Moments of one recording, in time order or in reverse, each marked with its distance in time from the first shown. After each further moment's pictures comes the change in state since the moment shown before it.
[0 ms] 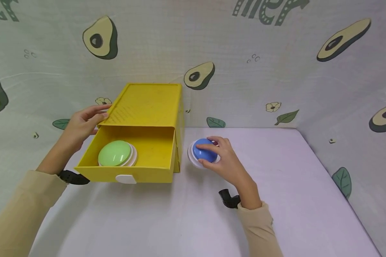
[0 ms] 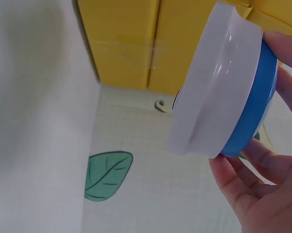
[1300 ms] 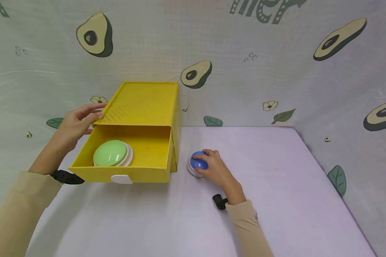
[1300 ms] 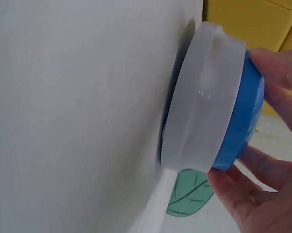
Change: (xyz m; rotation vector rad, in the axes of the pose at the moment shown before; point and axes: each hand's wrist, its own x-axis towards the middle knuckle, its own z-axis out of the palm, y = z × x) left_hand 0.000 0.000 -0.002 0.010 -0.016 0.015; right_hand 0.001 0.037 0.051 -0.072 -0.161 0.129
